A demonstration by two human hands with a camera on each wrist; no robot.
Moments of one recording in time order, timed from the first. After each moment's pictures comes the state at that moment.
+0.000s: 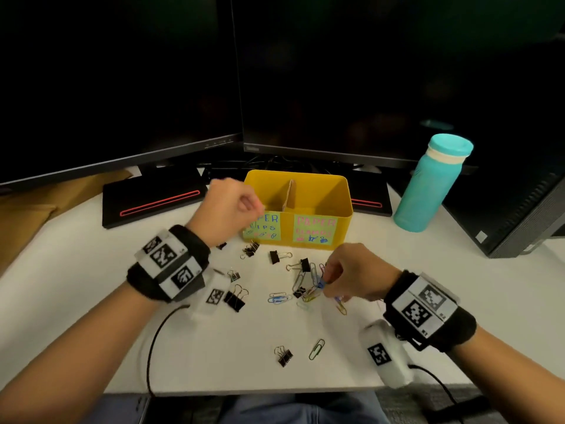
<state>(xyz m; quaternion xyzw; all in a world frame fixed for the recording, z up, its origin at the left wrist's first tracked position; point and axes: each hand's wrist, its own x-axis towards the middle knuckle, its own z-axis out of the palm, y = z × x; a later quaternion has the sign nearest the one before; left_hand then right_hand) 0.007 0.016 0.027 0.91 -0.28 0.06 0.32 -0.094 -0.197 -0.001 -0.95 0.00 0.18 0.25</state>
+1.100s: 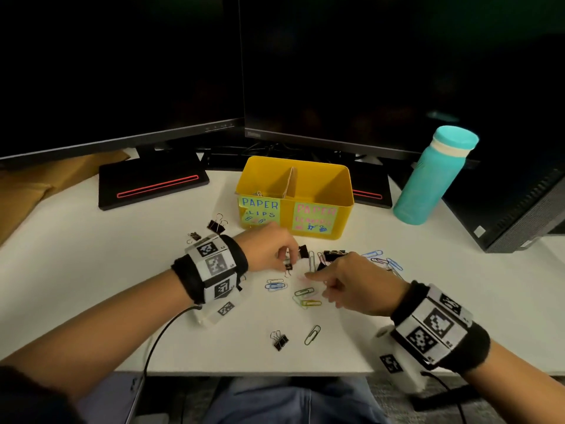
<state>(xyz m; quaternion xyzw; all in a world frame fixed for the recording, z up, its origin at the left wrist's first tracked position) -0.018 -0.023 -0.022 0.89 -0.40 -0.17 0.12 -0.113 -0.202 -0.024 -0.96 -0.17 0.16 0.15</state>
